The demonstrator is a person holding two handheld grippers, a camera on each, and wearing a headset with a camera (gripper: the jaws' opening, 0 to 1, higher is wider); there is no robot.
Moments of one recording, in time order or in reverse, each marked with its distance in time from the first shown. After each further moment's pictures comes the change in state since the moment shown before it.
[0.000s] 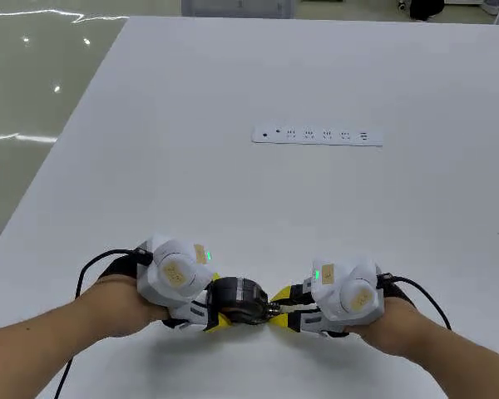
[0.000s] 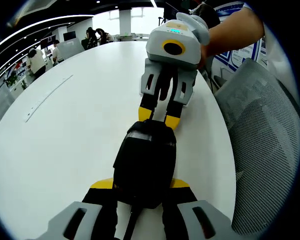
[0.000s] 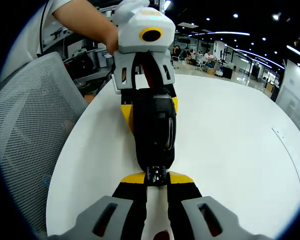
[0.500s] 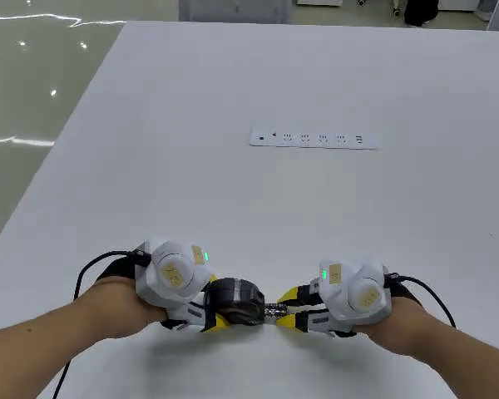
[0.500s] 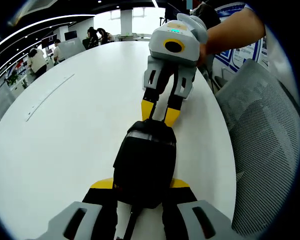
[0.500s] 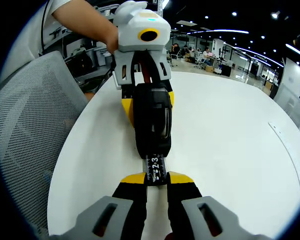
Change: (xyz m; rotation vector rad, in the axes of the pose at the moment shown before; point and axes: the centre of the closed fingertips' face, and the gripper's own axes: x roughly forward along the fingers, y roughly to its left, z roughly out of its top) left arm 0.000 0.000 0.001 0.007 -0.002 0.006; right arm -0.015 -0.003 -0.012 0.007 0.021 -0.008
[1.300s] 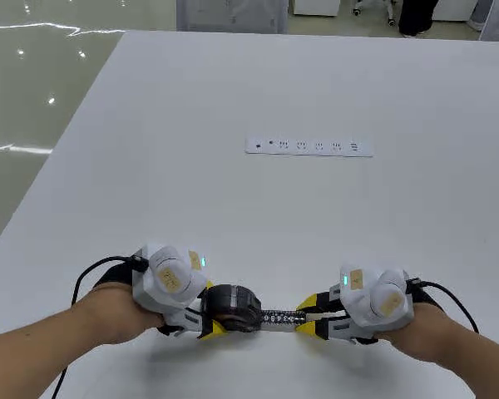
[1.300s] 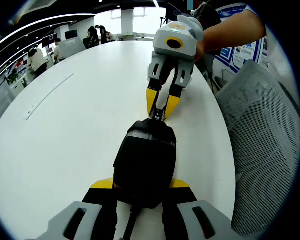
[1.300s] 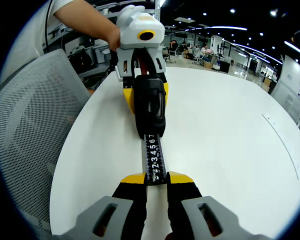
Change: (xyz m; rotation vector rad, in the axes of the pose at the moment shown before) left arm -0.001 0.000 -0.001 -0.010 0.002 -0.003; right arm -0.027 -0.003 -0.023 0.013 0.032 -0.009
